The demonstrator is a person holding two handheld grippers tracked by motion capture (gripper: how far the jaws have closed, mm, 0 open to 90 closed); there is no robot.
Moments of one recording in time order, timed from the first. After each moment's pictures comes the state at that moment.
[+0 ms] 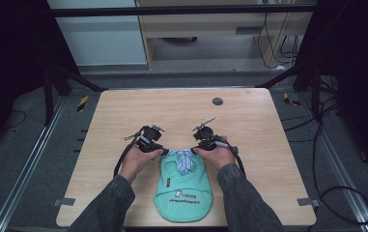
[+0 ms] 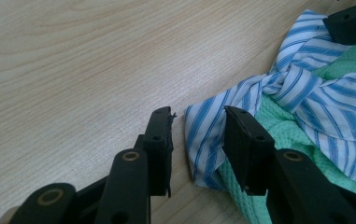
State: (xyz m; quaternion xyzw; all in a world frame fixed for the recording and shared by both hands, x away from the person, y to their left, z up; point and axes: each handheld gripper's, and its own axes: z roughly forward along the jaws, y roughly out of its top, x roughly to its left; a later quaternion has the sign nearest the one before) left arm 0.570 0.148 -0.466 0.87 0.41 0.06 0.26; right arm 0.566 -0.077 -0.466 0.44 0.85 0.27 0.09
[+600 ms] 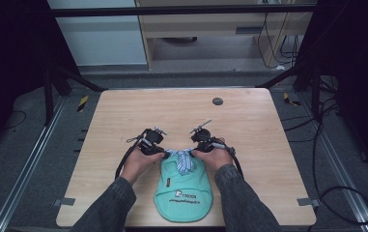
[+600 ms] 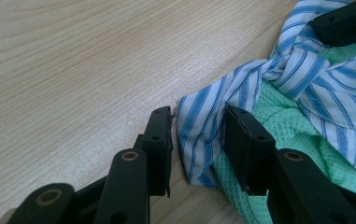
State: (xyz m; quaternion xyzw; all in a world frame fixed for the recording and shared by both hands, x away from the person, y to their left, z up) left arm 0.567 0.143 -0.475 0.88 0.40 0.05 0.25; right arm 0.566 -0.069 -0.477 0.44 0.86 0.25 0.08
